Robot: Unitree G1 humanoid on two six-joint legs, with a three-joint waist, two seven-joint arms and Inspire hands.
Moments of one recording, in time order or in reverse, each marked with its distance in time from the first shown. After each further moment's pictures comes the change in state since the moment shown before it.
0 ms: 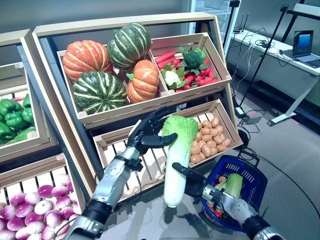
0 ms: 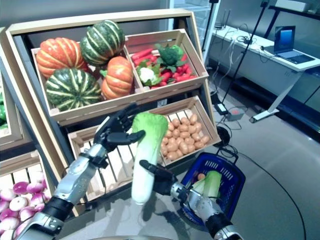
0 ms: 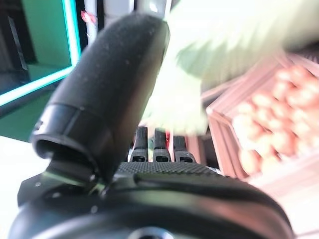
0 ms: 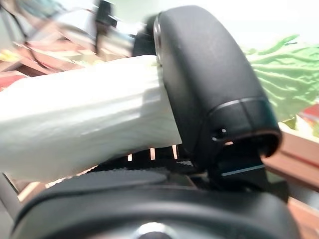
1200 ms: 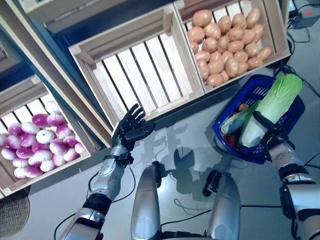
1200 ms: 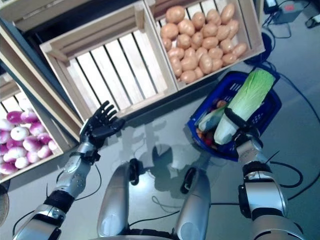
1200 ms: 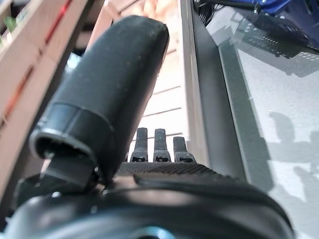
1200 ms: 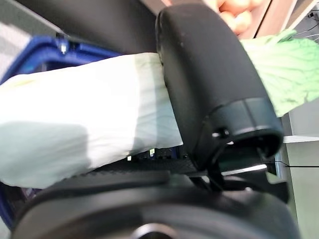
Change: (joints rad) left arm -0.133 -0.026 -0.028 0.243 -0.241 -0.141 0.127; right arm -0.624 -0.294 -0.346 0.569 -0.198 -0.318 -0.706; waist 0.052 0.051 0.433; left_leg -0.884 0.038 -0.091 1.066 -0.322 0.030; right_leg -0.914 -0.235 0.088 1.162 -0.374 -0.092
